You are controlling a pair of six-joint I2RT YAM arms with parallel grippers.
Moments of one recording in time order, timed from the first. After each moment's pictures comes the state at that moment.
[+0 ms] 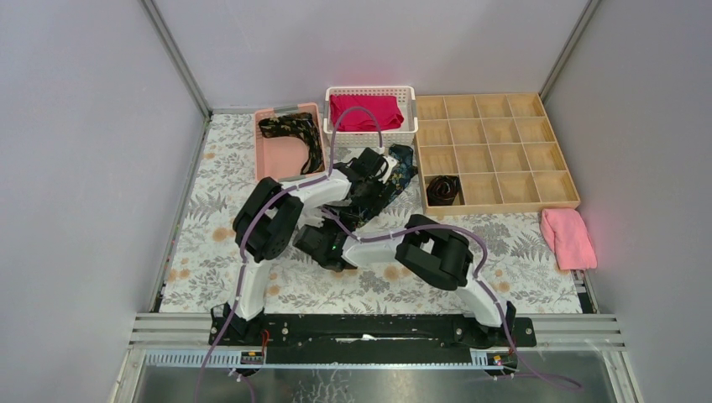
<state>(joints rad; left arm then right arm) -0.65 2.10 1.46 -0.41 0.04 -0.04 1.19 2.21 1.40 -0.17 1.05 -0.40</state>
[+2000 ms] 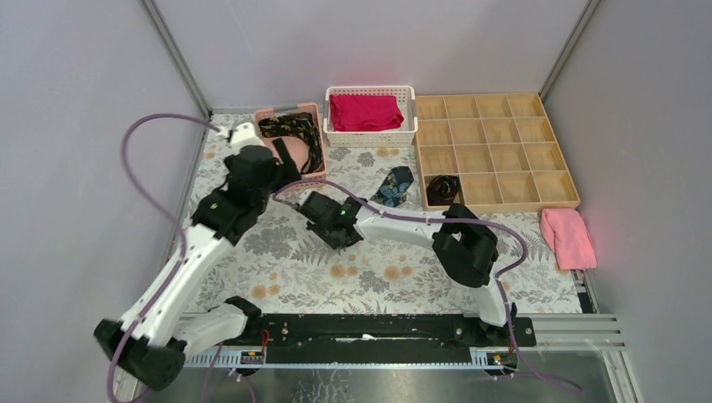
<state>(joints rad) -0.46 1.10 1.13 -0.58 -0.45 -0.54 1.09 2.07 1.57 -0.60 0.26 0.10</state>
